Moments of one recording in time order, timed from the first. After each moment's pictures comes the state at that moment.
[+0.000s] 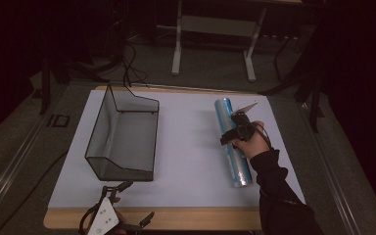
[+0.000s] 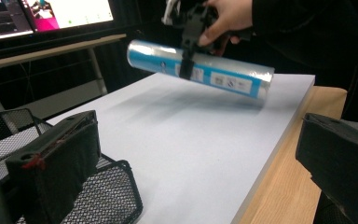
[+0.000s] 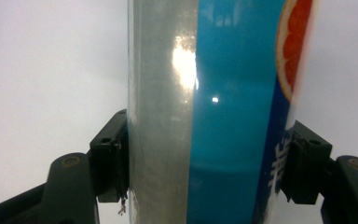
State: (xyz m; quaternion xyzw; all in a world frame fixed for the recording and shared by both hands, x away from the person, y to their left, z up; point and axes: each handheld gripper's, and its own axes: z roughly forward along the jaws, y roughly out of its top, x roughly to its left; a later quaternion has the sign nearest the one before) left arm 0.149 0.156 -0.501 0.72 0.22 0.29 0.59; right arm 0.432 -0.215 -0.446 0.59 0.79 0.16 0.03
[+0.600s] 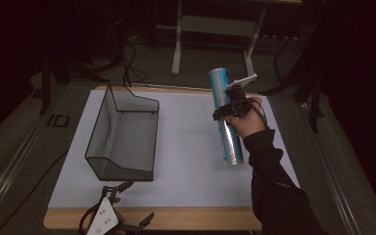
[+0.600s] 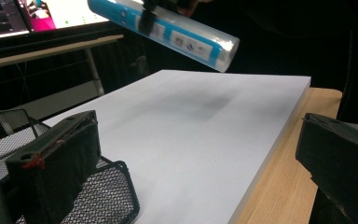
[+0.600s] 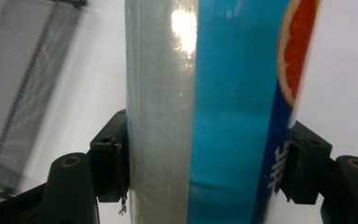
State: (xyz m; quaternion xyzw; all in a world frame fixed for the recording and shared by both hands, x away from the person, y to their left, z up) left arm 0.148 0.157 -0.501 0.72 0.22 0.29 0.59; right arm 0.447 -0.179 -0.366 0.57 0.78 0.23 0.08
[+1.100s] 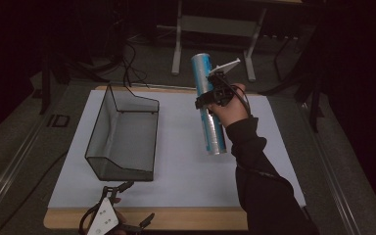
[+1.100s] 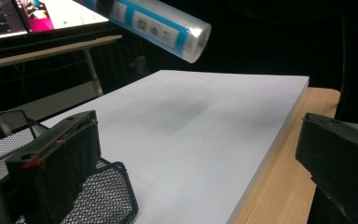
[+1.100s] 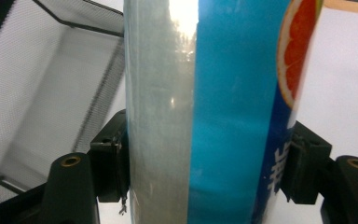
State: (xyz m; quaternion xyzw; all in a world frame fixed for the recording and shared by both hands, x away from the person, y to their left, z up) left arm 0.148 0.156 -0.501 0.72 0.22 0.29 0.59; right arm 0.452 -0.124 -0.332 0.55 0.79 0.26 0.08
